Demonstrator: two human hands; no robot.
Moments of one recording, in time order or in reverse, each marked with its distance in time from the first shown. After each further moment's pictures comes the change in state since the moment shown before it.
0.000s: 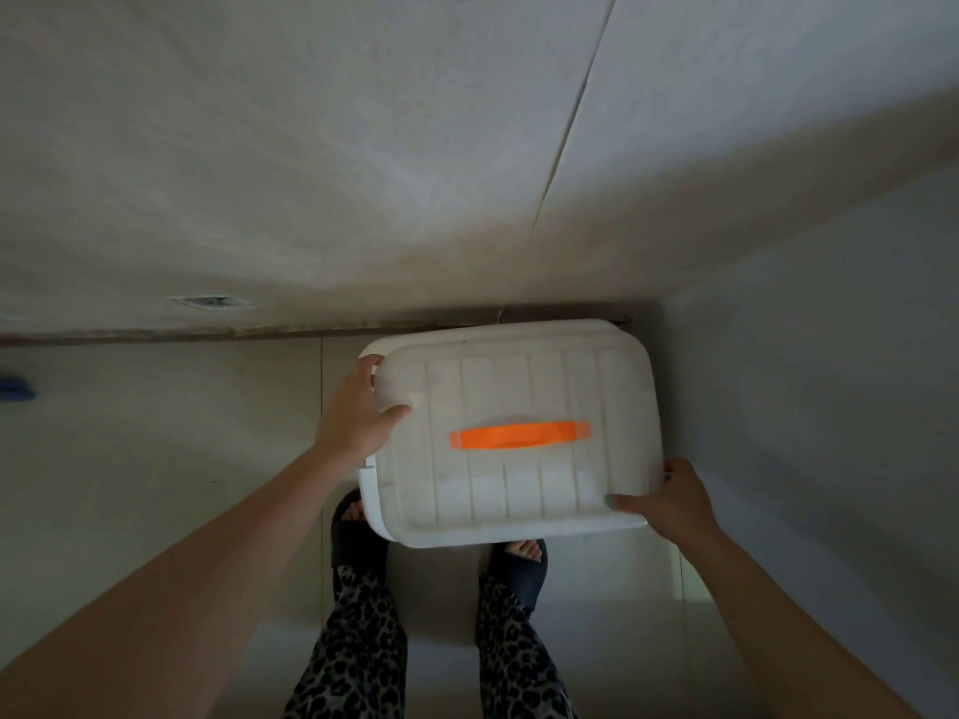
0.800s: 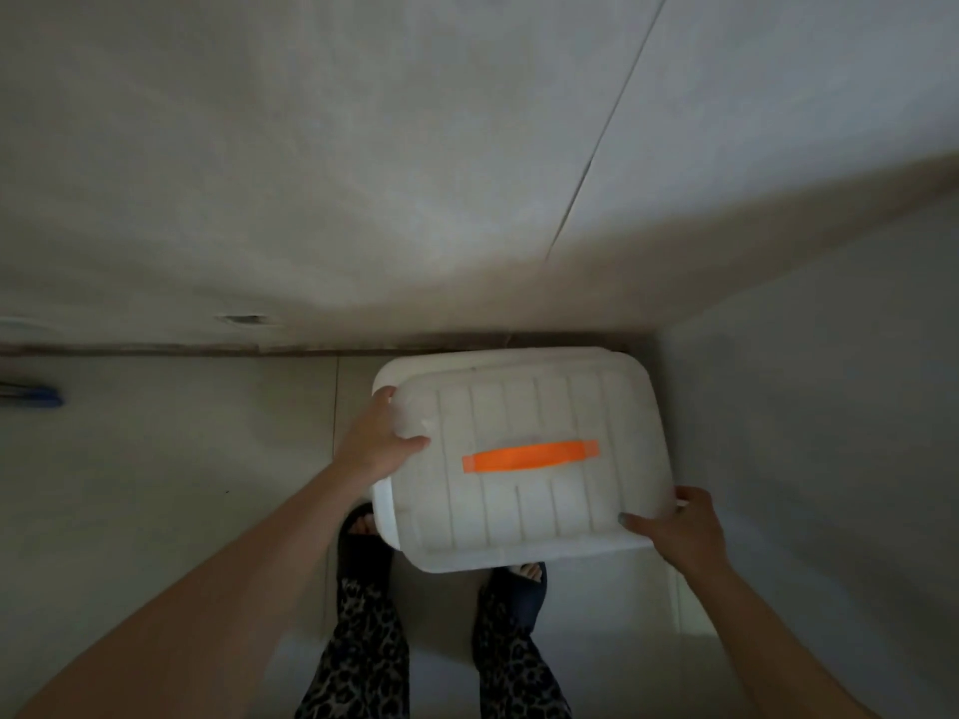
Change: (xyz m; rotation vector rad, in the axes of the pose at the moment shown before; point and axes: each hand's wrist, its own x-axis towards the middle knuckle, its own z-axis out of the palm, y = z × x) left_hand -0.027 -0.001 -0.014 -0.142 -0.091 -0.043; right_hand -0.033 0.000 -0.010 0.025 0.123 -0.014
